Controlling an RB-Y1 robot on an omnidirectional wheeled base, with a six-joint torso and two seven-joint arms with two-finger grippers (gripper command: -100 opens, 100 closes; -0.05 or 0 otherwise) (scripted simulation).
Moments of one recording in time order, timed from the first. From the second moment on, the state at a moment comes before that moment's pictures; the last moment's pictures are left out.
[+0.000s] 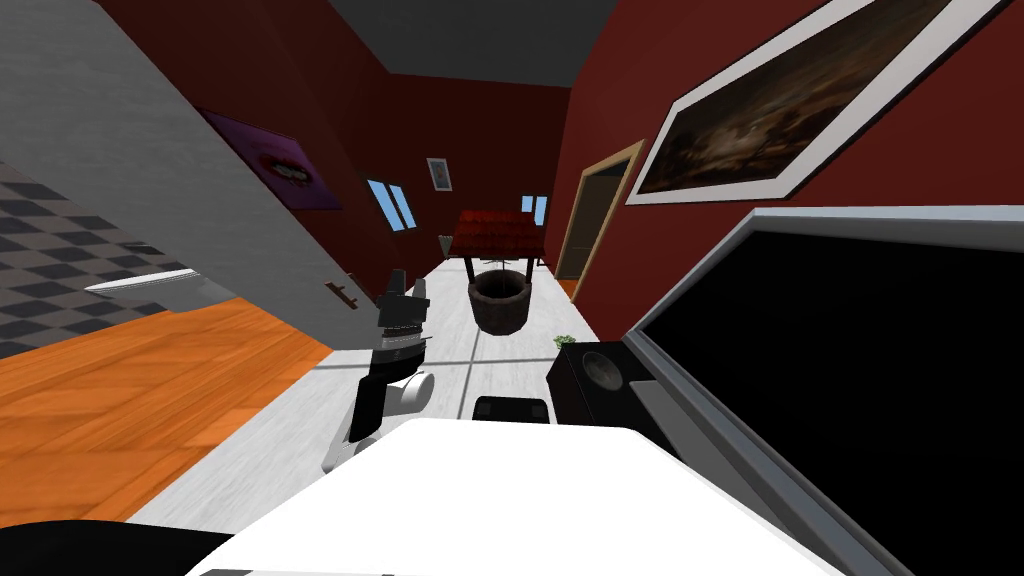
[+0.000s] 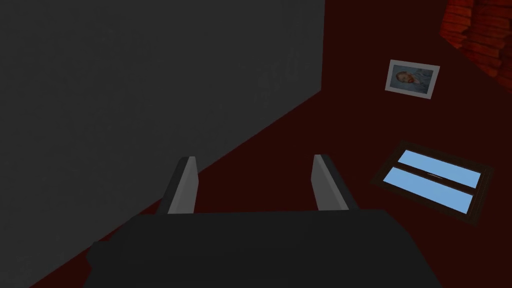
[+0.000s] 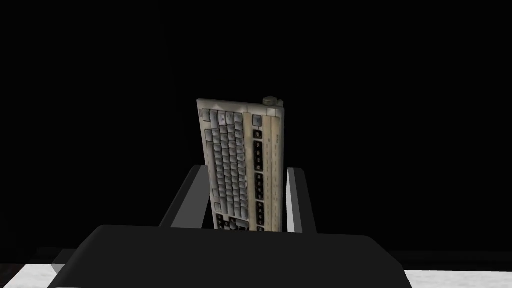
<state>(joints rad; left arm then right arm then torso) 0.47 0.04 0.01 -2.37 0.05 -0.41 -0.05 0.40 -0.97 0.81 -0.90 1.29 -0.25 0.84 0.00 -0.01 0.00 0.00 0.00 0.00</state>
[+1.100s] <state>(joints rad) 0.47 0.04 0.01 -2.37 0.05 -0.41 -0.05 0.35 -1.17 0.75 -0.95 1.44 -0.33 0.83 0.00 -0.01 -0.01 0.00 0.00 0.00</state>
